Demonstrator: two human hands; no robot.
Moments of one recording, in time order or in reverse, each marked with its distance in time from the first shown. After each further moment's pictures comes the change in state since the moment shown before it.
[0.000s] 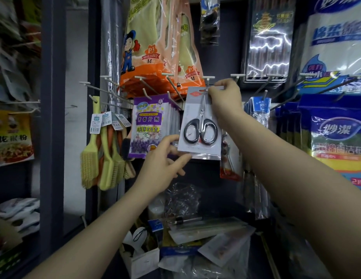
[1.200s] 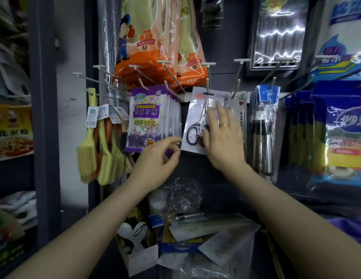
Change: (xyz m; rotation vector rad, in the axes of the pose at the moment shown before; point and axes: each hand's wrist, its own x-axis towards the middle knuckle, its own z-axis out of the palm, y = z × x) left_hand 0.012 -0.024 0.001 0.328 0.012 0.119; right_hand -0.056 0.099 -0.017 -0.931 -0.108 -0.607
